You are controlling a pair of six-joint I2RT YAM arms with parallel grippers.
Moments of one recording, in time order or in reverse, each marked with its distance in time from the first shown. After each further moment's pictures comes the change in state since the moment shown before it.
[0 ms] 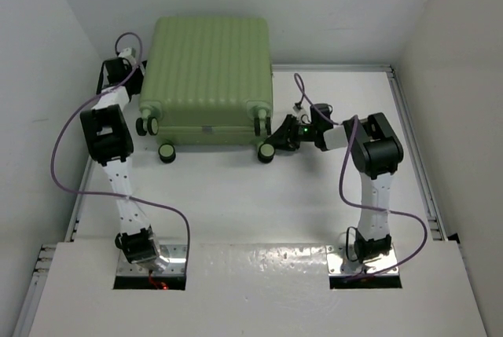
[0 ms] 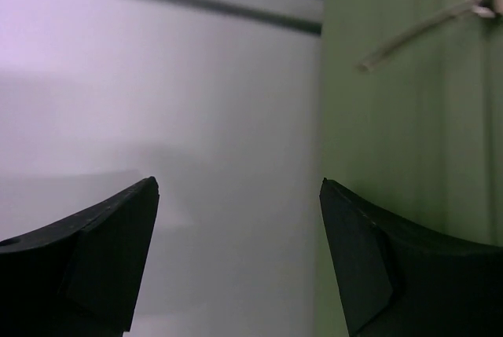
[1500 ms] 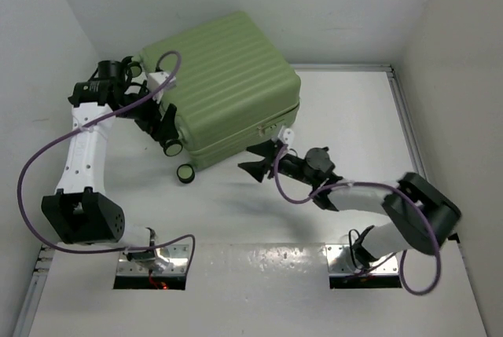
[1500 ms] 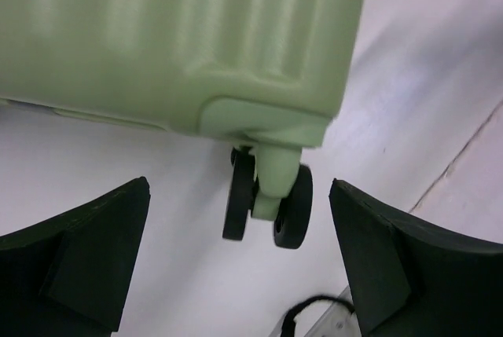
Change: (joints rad) left arm -0.159 -1.007 -0.404 -1.101 0.332 0.872; right arm 0.563 -0.687 -0.596 0.721 0.484 -0.663
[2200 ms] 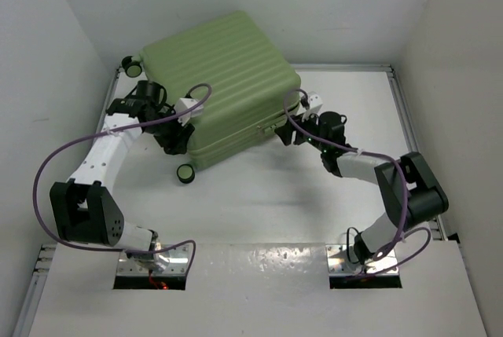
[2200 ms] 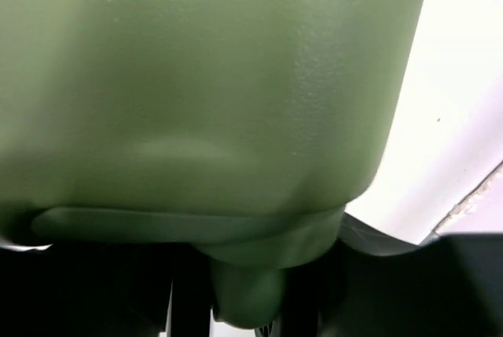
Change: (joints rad) left arm -0.193 -0.005 -0.280 0.194 -0.249 0.040; right arm -0.426 0.086 0.165 -0.499 0.118 0.064
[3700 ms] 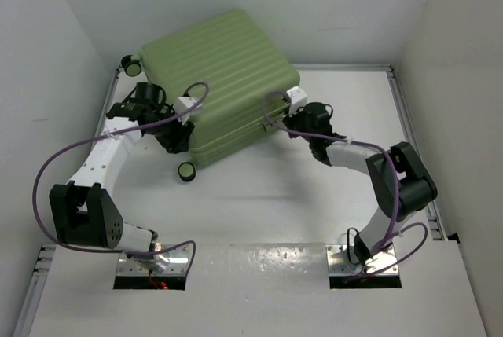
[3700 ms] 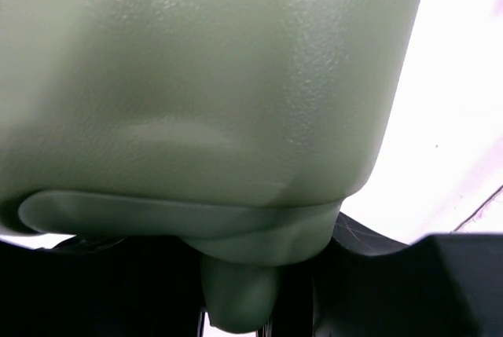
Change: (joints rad) left arm 0.007 -0.022 -0.057 0.092 -0.005 -0.082; right arm 0.105 0.109 0.185 -0.157 0.211 -0.306
